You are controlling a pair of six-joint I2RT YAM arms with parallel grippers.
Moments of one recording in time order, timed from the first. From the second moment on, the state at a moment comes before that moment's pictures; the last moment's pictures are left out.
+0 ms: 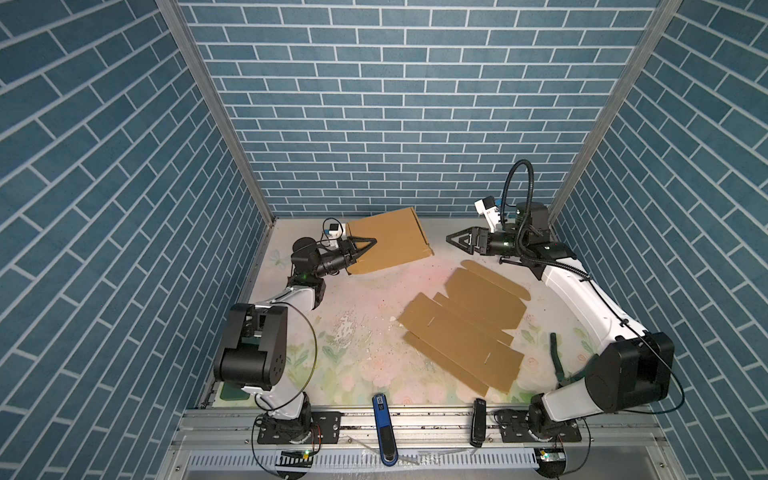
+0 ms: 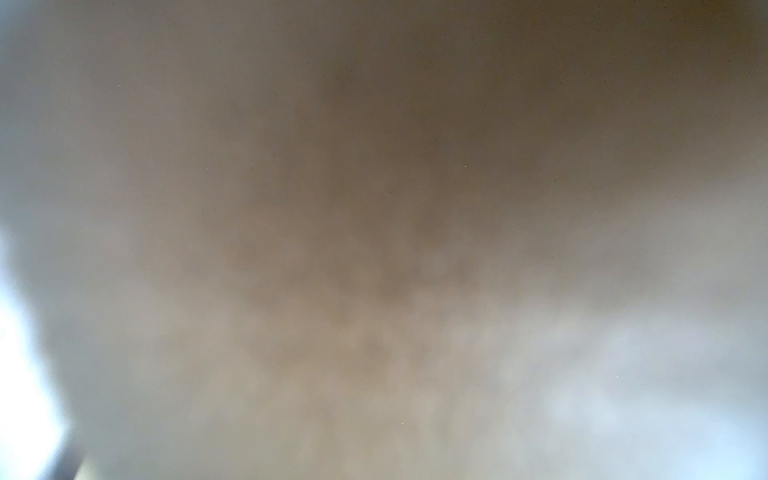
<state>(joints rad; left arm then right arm) -0.10 1.61 0.84 0.78 1.01 -1.54 0.27 1.47 1.33 -0.38 -0.83 0.32</state>
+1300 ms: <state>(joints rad) -0.09 1.47 1.19 -0.75 0.89 -1.62 0.50 1.51 0.87 0.21 -0.79 -0.32</state>
